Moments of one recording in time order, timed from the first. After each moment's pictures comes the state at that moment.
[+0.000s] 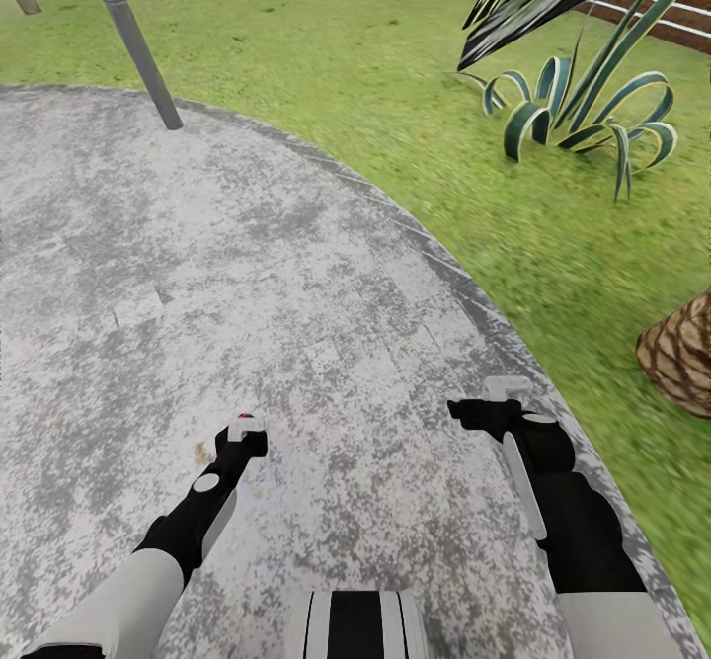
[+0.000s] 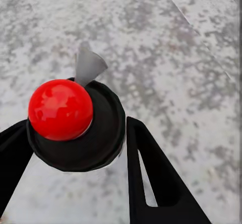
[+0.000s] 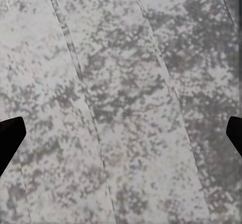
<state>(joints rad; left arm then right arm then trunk) -0.69 0.00 0.00 -0.54 -0.01 -0.18 0.00 -0.55 0.00 0.00 -1.45 0.00 0.84 0.00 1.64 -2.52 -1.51</state>
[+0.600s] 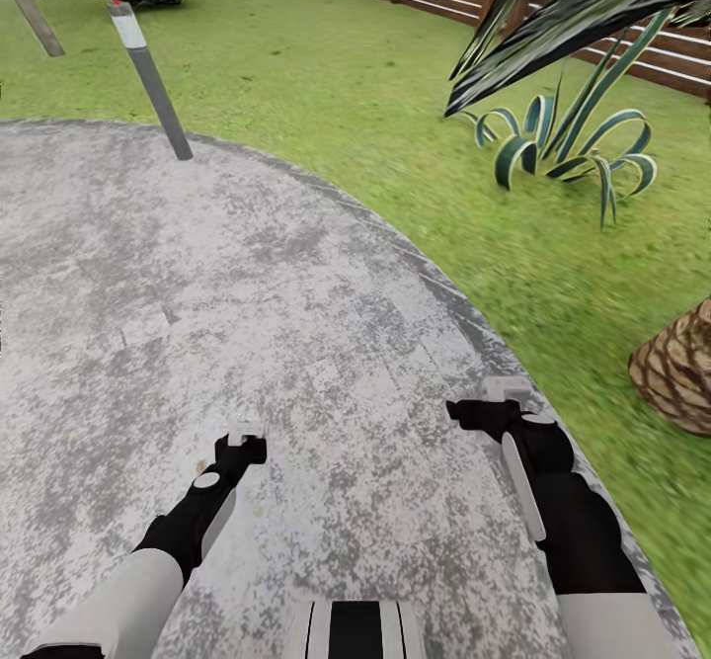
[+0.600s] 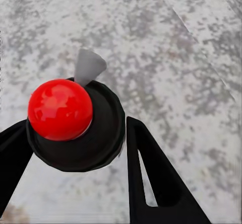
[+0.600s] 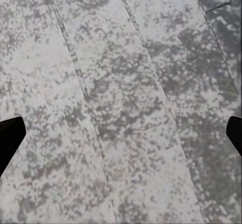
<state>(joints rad) -0.69 0.00 0.00 -0.54 -0.01 -0.06 0.01 -0.54 0.00 0.00 -1.45 0.00 0.84 0.00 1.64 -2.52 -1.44</state>
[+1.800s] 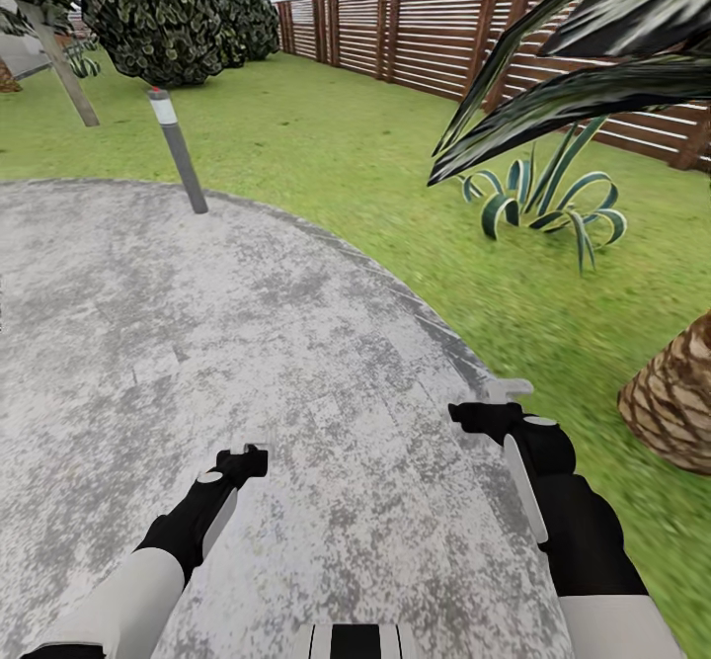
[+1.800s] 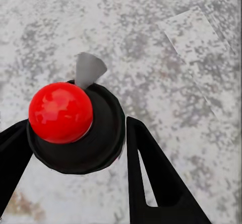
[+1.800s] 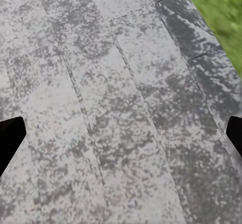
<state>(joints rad) -0.70 0.00 0.00 -0.54 0.00 0.11 0.01 -0.54 0.00 0.00 -1.45 0.00 0.85 0.00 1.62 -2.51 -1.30</state>
